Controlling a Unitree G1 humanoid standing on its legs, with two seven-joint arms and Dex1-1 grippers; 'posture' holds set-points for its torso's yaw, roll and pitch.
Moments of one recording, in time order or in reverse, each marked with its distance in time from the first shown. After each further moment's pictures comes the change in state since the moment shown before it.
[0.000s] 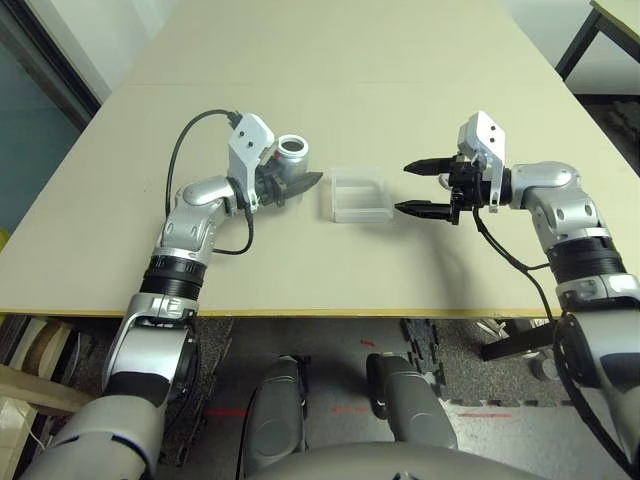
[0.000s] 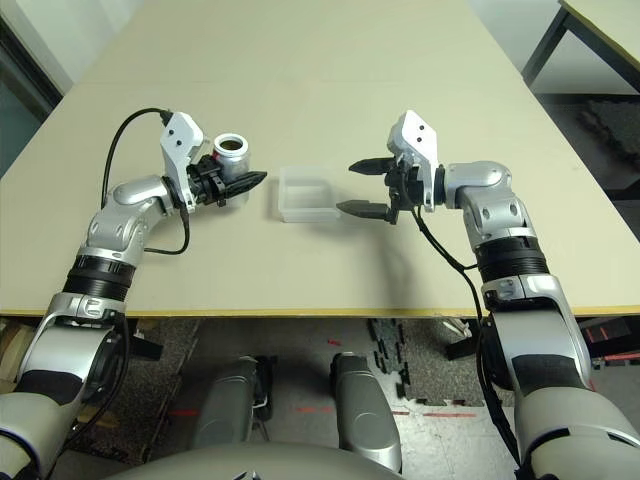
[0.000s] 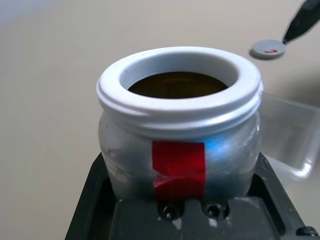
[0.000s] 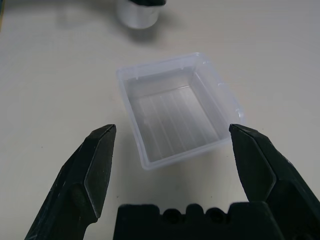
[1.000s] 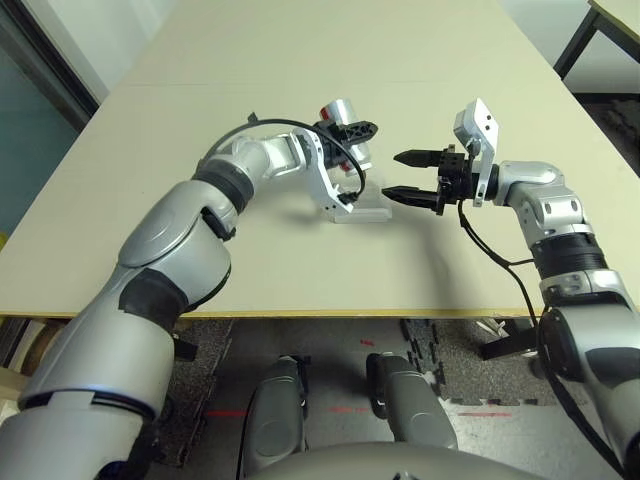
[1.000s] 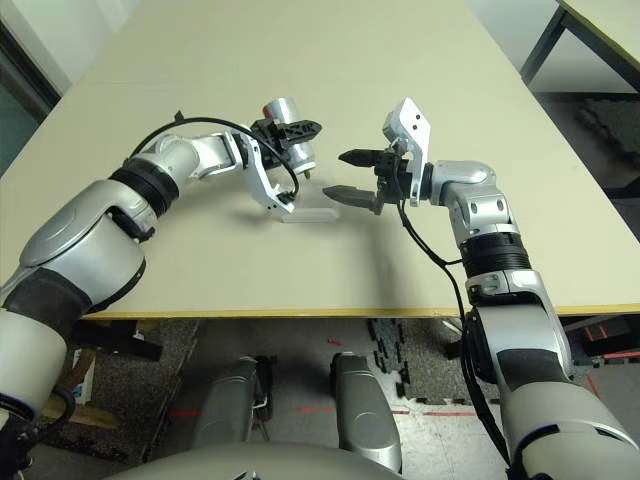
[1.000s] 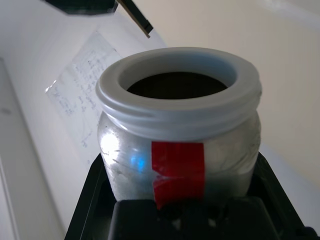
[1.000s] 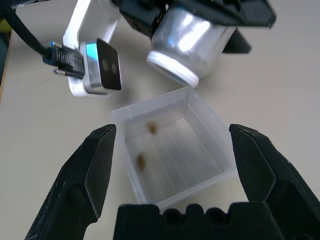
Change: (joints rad) left arm -0.657 -0.058 -0.968 0.770 1.439 -0.619 1.264; right arm -0.038 0.078 -0.035 0.032 0.067 0.066 -0.059
